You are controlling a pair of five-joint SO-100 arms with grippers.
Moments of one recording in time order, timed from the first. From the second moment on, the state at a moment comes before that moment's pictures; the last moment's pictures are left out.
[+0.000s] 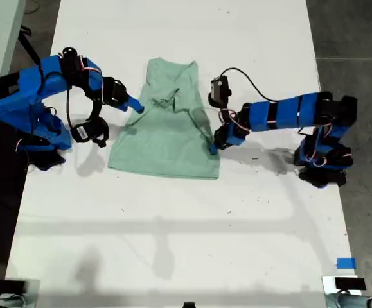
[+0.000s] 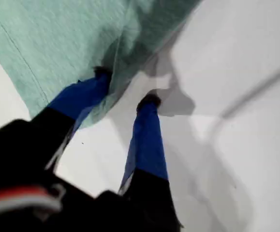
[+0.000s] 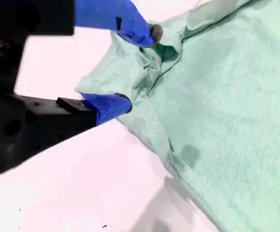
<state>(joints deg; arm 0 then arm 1) -25.4 114.3 104.4 80.1 32.1 11.0 87.8 113.6 46.3 -38.0</state>
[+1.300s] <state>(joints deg) -26.3 119.8 111.2 76.5 32.1 4.9 62.0 53.4 85.6 -29.9</state>
